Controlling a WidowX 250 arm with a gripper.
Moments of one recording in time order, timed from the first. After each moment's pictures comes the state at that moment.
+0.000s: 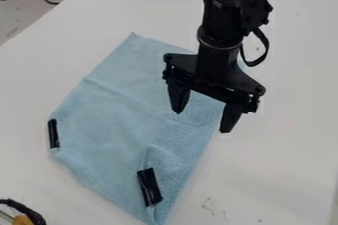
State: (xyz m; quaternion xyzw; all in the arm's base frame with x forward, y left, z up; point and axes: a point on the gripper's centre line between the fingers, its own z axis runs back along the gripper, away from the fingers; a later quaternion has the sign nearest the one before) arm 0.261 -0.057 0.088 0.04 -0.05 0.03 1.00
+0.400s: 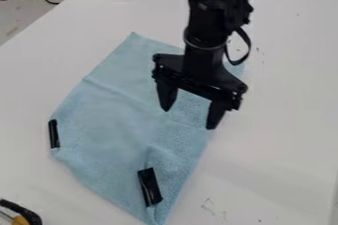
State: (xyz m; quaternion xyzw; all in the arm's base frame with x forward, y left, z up) arm 0.265 -0.032 0.078 0.04 -0.05 0.04 1.00
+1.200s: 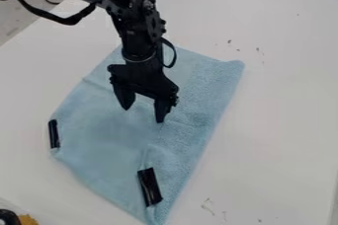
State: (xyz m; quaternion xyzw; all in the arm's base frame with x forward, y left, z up) arm 0.290 0.054 0.017 0.02 -0.08 0.03 1.00
